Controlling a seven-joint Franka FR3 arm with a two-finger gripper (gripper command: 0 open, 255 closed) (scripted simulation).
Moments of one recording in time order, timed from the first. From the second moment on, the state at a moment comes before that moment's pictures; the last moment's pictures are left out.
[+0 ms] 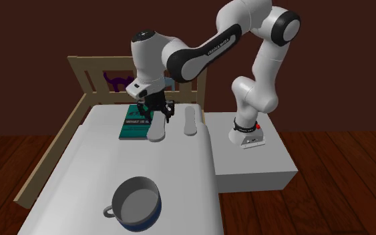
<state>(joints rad) 0.52 -0.20 -0.14 -2.10 -0.01 1.88 -1.12</state>
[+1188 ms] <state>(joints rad) 0.65 0.36 -0.02 -1.38 0.03 1.74 -0.87</state>
